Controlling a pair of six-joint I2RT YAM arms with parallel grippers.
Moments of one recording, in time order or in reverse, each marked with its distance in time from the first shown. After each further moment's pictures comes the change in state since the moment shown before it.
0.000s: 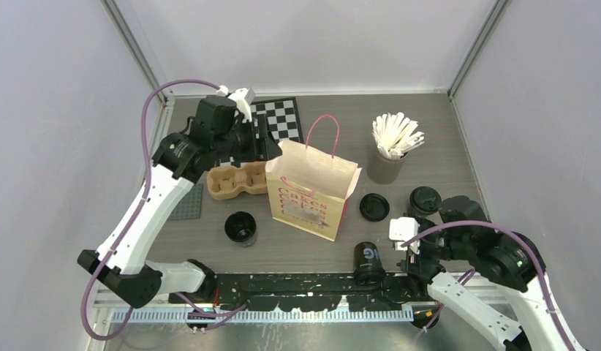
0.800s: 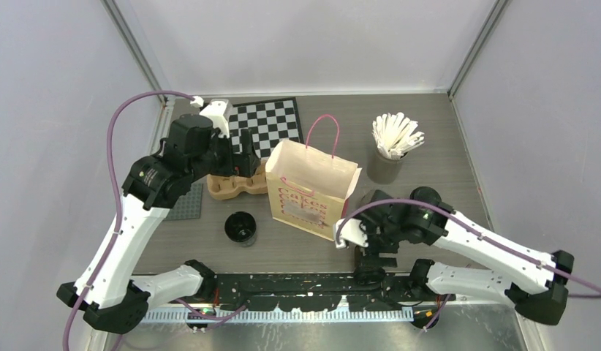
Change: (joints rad) left arm 0.000 -0.199 -0.060 -0.099 -0.199 0.165; right arm 0.352 0.400 -0.113 0.154 0.254 0.106
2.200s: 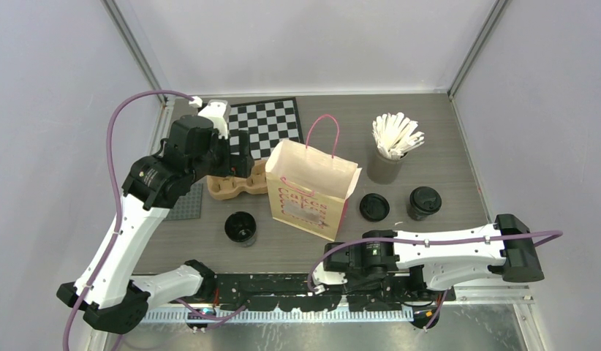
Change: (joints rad) left arm 0.000 0.000 0.000 -0.028 -0.091 0.057; right arm 0.557 0.275 -0.128 0.172 0.238 0.250
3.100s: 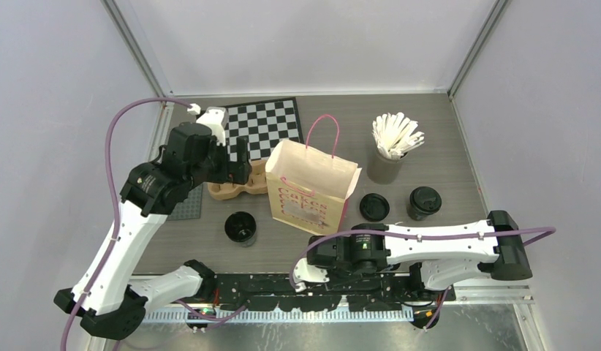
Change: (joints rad) left arm 0.000 -0.047 -0.047 -0.015 -0.004 -0.005; right arm 0.001 0.096 0.177 0.024 -0.089 0.007
